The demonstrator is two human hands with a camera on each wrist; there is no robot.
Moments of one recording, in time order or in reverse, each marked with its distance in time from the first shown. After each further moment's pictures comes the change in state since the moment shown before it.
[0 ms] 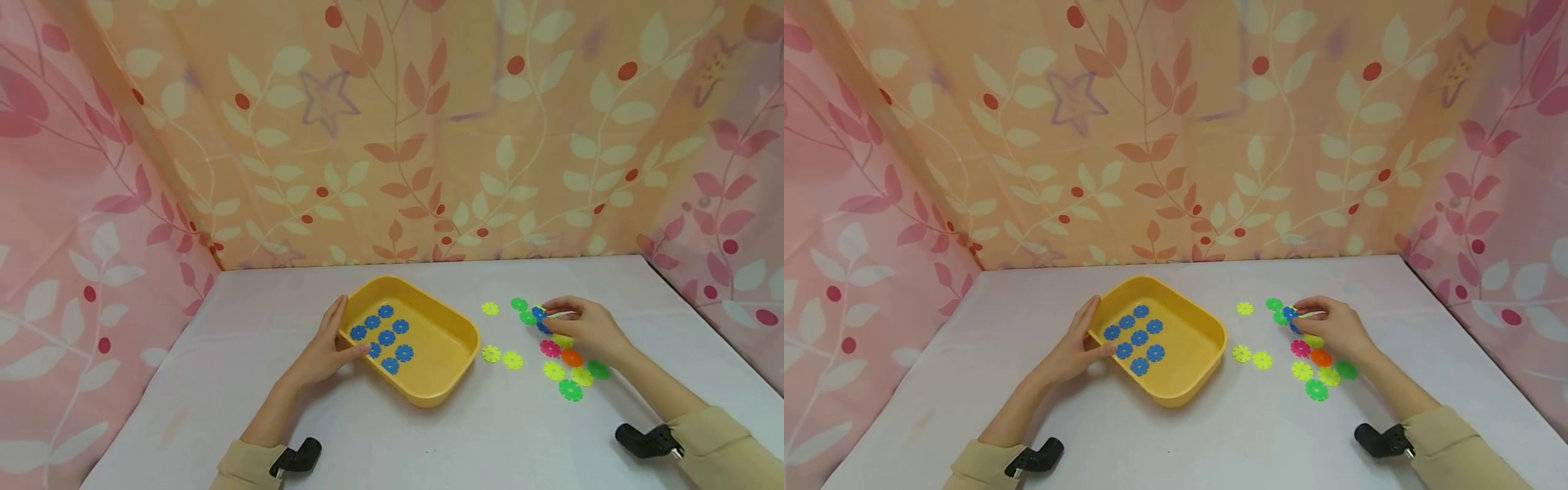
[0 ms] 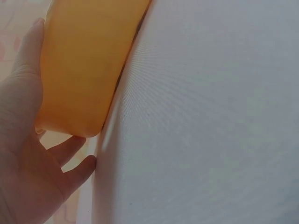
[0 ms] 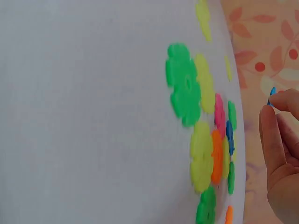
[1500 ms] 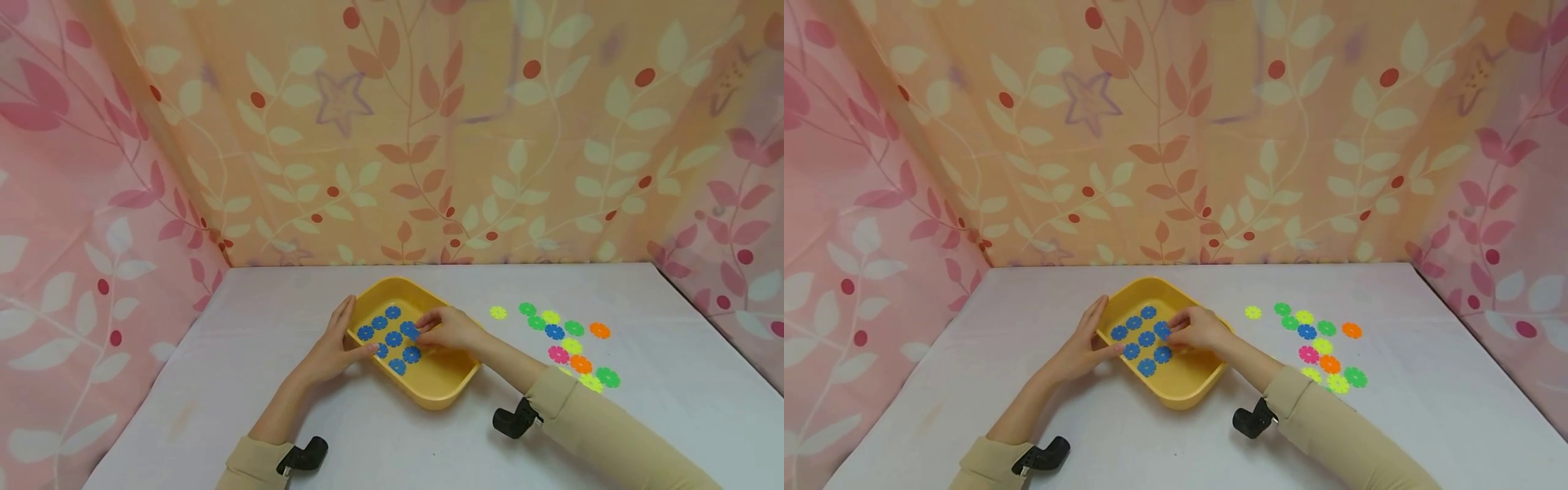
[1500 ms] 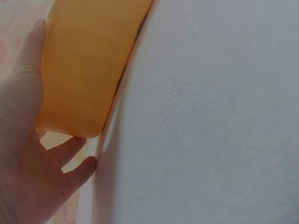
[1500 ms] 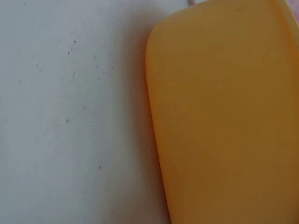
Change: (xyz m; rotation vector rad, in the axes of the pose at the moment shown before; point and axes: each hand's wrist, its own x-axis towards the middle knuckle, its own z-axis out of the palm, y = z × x) left_hand 0.000 -0.003 -0.001 -0.029 0.008 0.016; right_hand 0.041 -0.141 0.164 0.115 -0.352 0.021
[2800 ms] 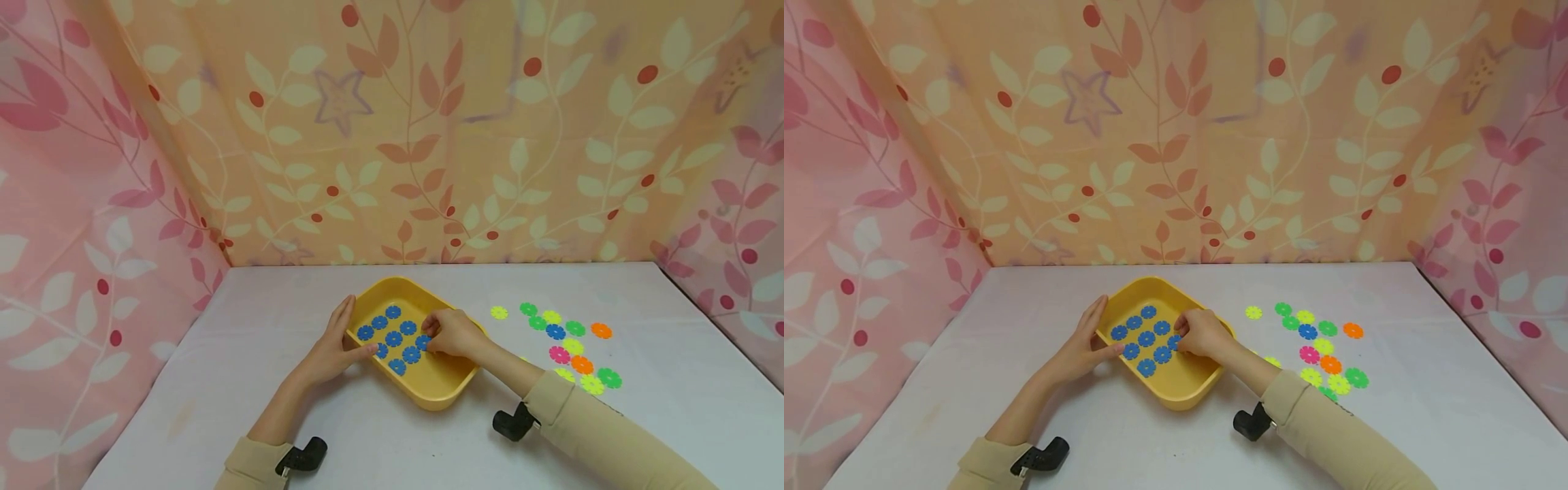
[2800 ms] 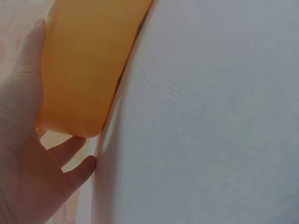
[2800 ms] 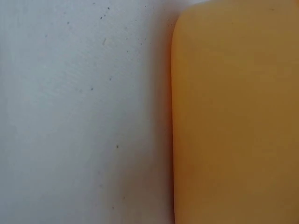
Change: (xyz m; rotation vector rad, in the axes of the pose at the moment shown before) left_hand 0.000 0.000 0.001 0.000 -0.012 -0.032; right_hand -0.002 0.002 0.004 -0.327 0.086 -0.111
